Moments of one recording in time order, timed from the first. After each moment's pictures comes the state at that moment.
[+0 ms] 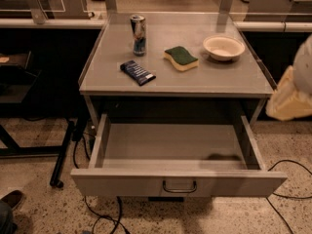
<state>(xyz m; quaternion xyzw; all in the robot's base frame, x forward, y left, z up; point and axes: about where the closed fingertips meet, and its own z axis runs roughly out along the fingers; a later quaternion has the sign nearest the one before) 0.415 -0.229 0.949 -0.59 0.79 -0.03 0.14</state>
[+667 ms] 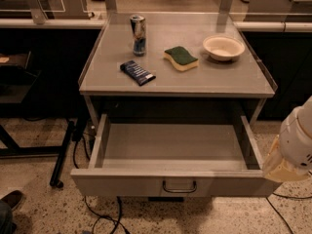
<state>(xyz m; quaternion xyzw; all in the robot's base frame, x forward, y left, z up) 0.347 -0.241 0.839 -0.58 0.81 0.00 0.05</state>
